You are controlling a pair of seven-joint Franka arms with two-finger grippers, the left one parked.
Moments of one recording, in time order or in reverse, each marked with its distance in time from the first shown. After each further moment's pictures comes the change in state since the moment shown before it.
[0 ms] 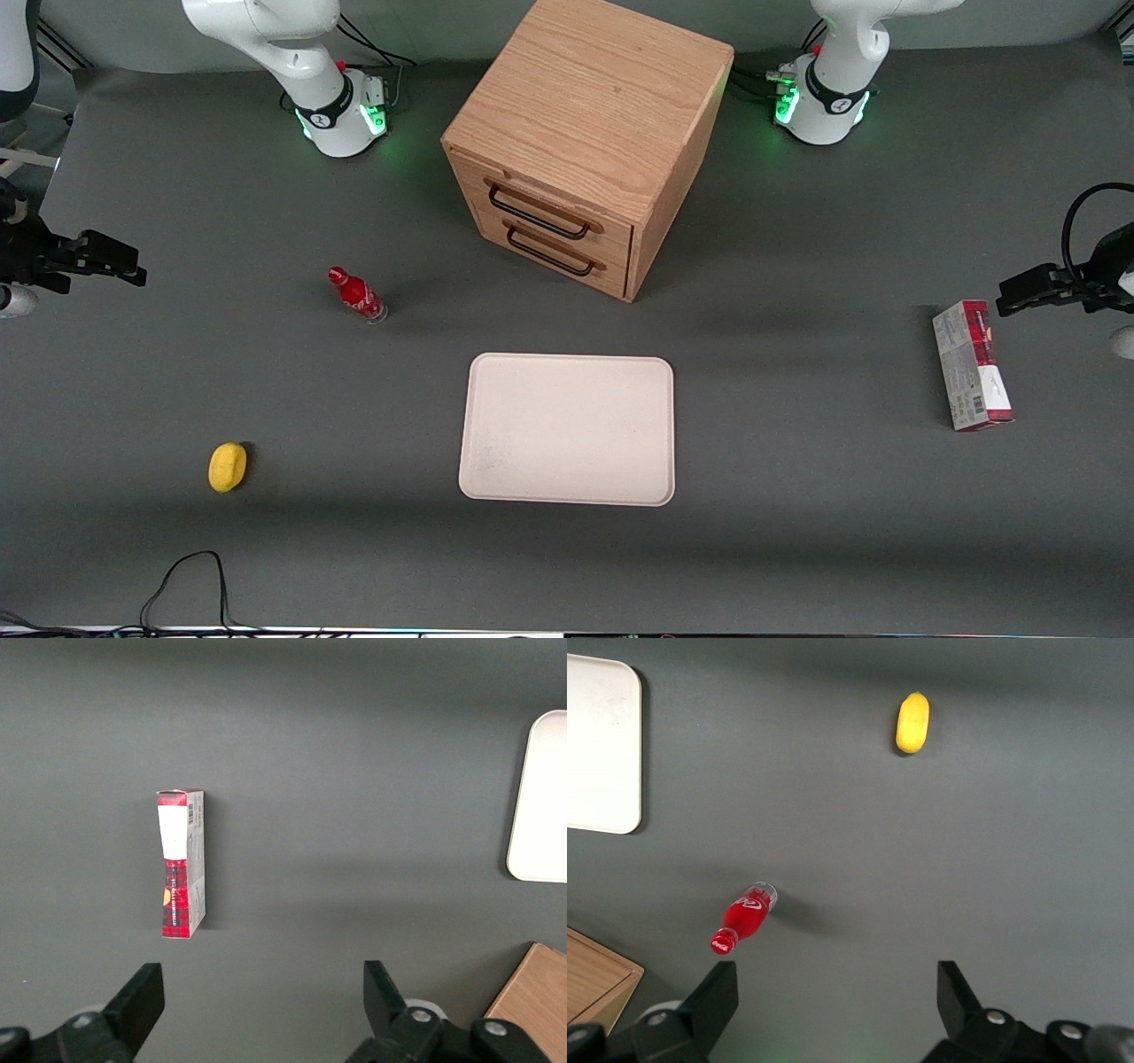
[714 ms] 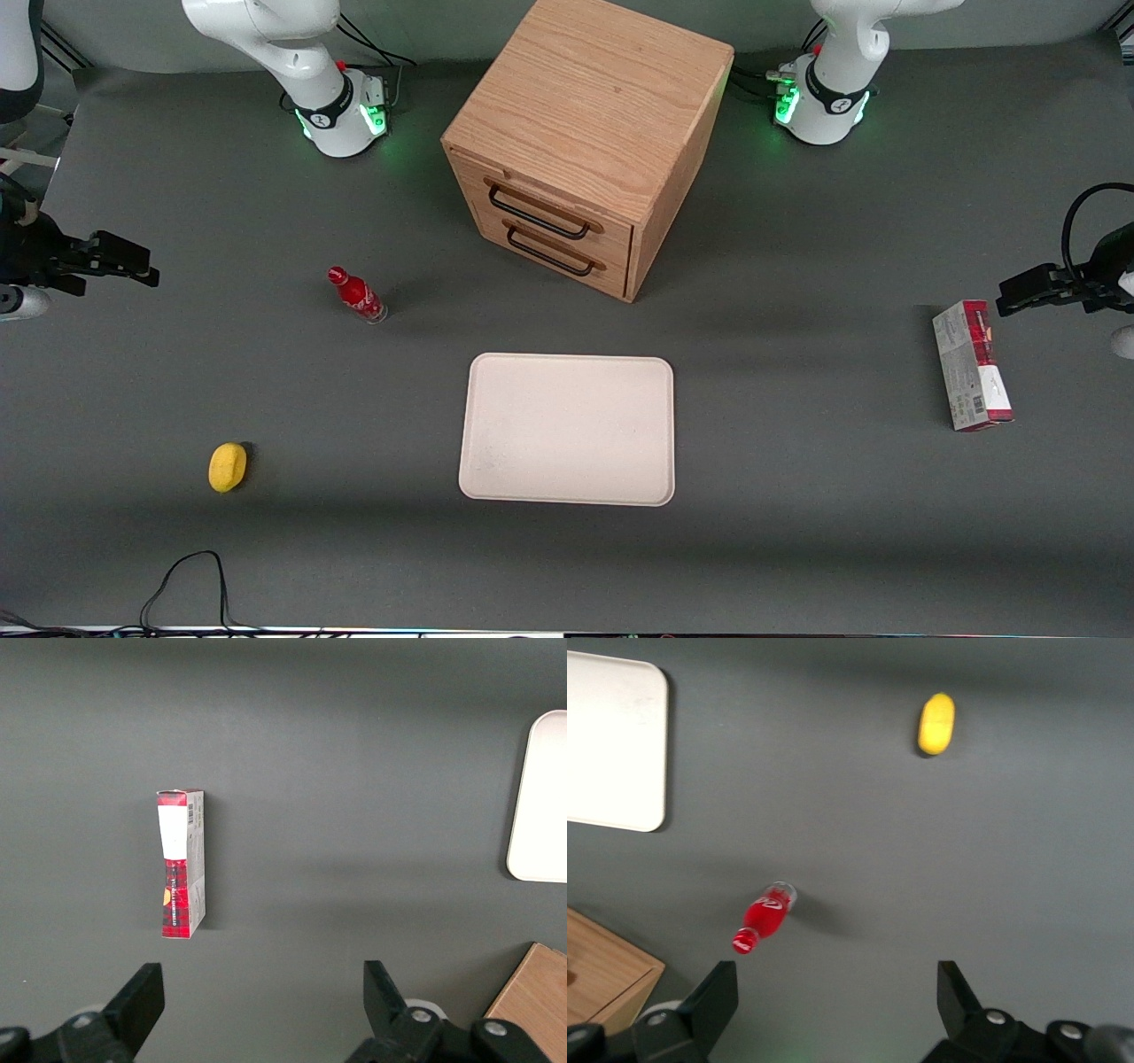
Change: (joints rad) arm 0.018 0.010 0.004 0.000 0.050 -0.001 0.000
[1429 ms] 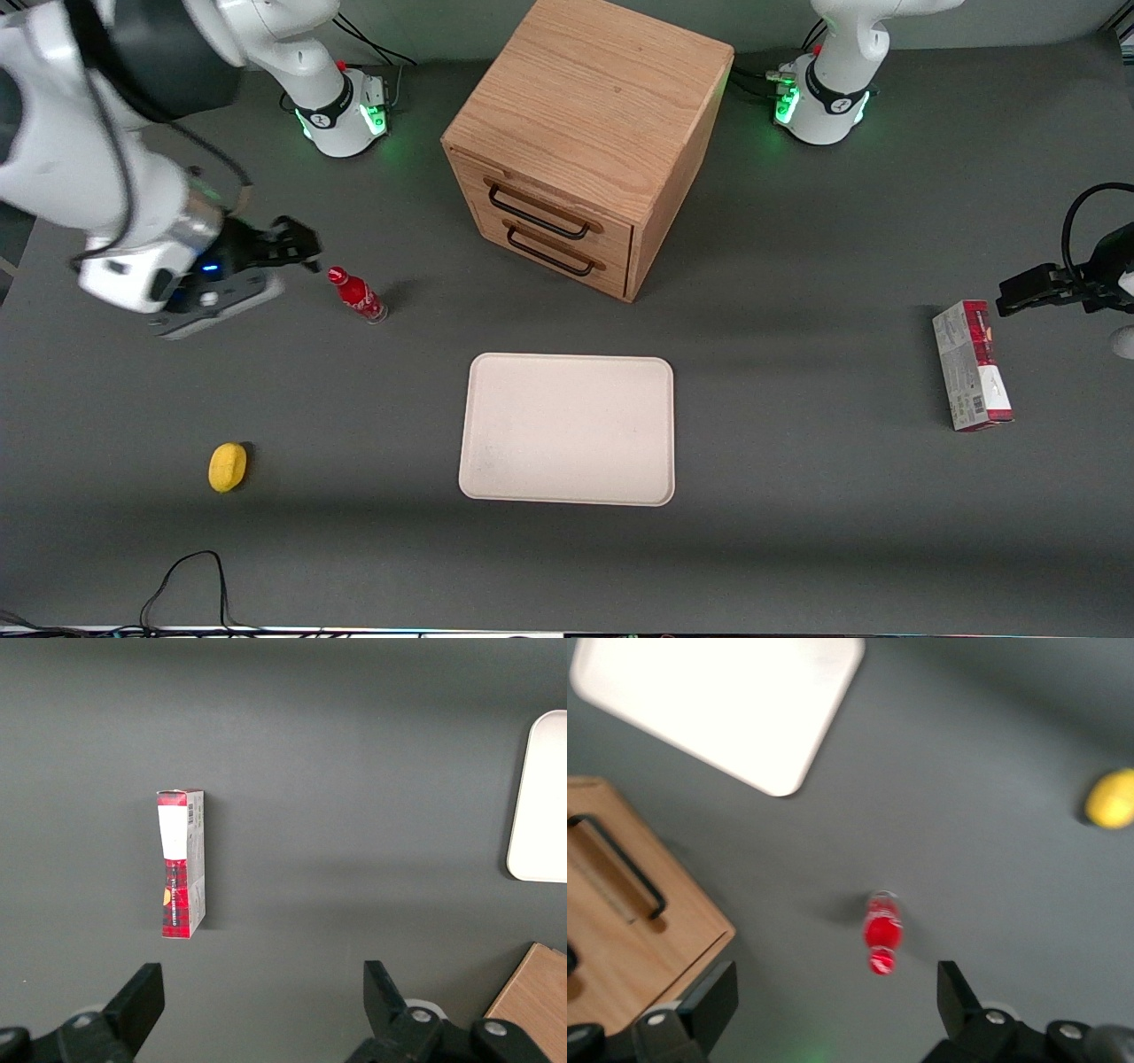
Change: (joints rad) arm 0.355 0.089 0.011 0.049 0.026 0.001 0.002
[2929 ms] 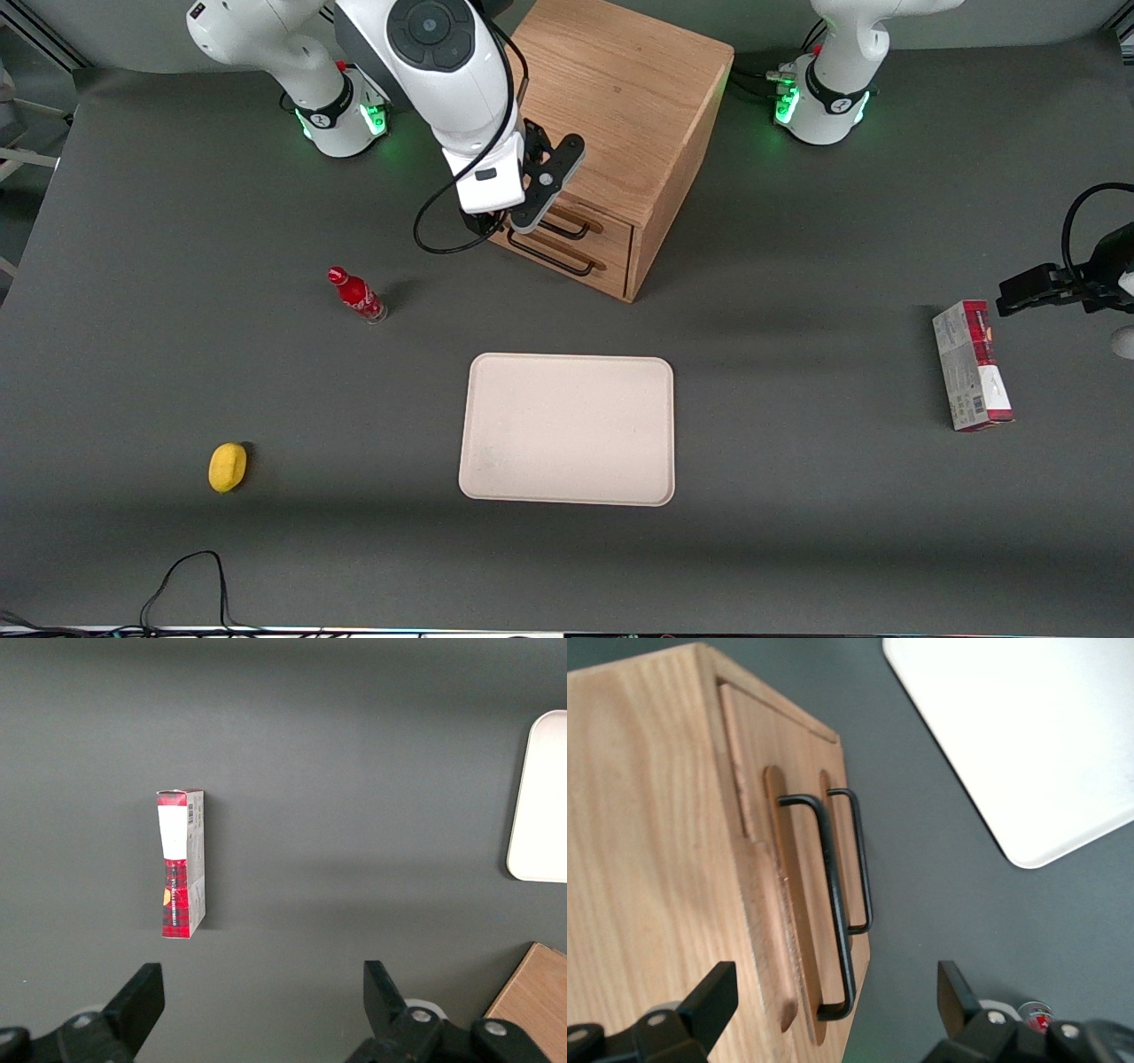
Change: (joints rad) arm 0.412 0.097 -0.006 0.017 0.122 0.080 -0.114
